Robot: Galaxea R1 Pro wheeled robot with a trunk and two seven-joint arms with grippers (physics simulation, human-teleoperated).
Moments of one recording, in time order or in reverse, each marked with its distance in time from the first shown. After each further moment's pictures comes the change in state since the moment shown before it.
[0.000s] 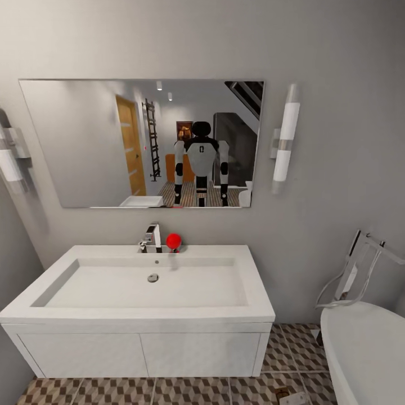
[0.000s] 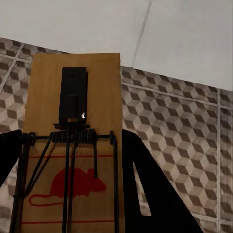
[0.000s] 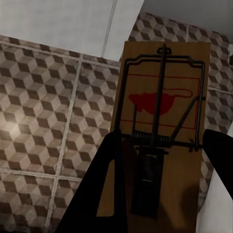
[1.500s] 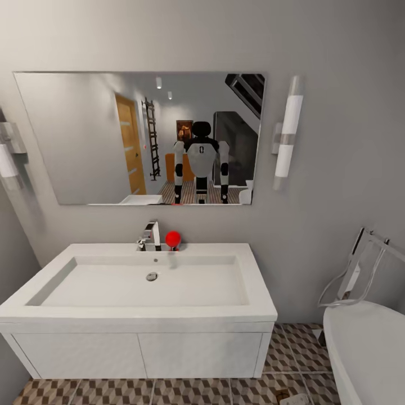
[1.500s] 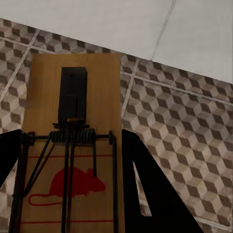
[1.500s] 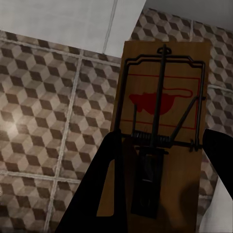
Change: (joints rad) left arm 0.000 0.003 0.011 -0.038 0.006 0.067 0.090; right arm 0.001 -0.001 0.003 0.007 -0.003 0.004 0.003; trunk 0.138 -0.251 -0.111
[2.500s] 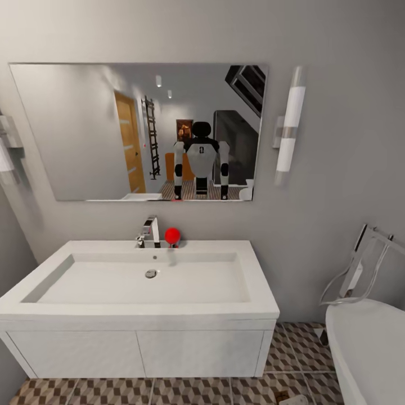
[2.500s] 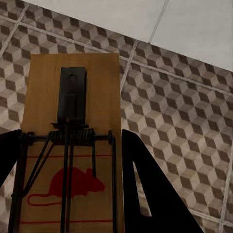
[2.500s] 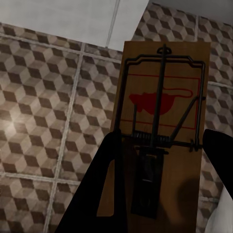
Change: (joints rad) left arm 0.000 0.013 0.006 -0.101 0.005 0.157 0.045; right arm 0.000 0.004 0.000 0.008 0.003 0.000 -0.003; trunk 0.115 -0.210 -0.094
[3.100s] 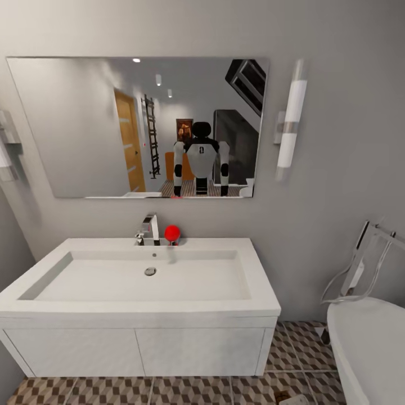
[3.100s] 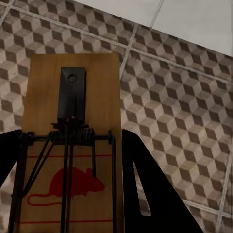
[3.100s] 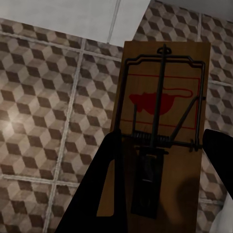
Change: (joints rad) left arm -0.005 0.015 0.005 -0.035 -0.002 0.089 0.003; right arm 0.000 0.001 0.000 0.000 0.000 0.000 0.001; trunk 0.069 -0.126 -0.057
